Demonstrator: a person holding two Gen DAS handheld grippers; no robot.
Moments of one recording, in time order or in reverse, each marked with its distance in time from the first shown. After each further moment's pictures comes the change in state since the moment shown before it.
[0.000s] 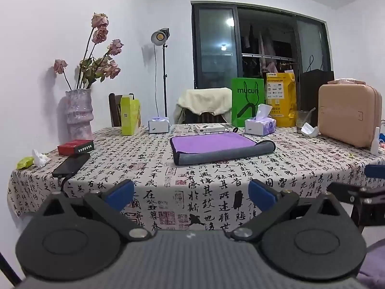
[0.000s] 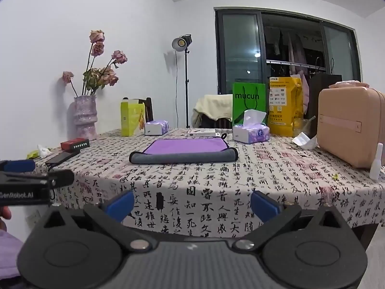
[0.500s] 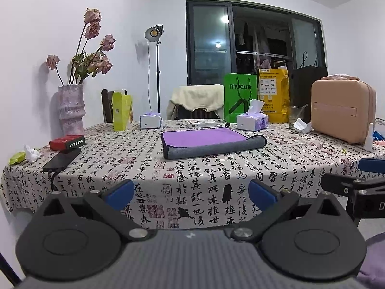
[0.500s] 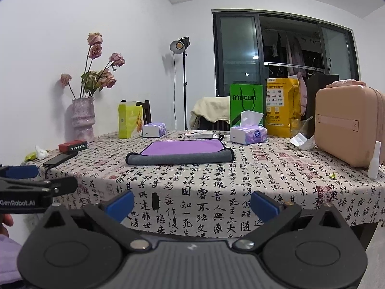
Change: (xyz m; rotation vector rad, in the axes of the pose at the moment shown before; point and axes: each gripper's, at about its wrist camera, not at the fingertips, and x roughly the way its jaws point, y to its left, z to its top) left arm 0.004 -0.010 -0.008 -0.002 0.018 -0.031; right arm 0.000 -0.006 -0.003 0.001 -0.018 -0.004
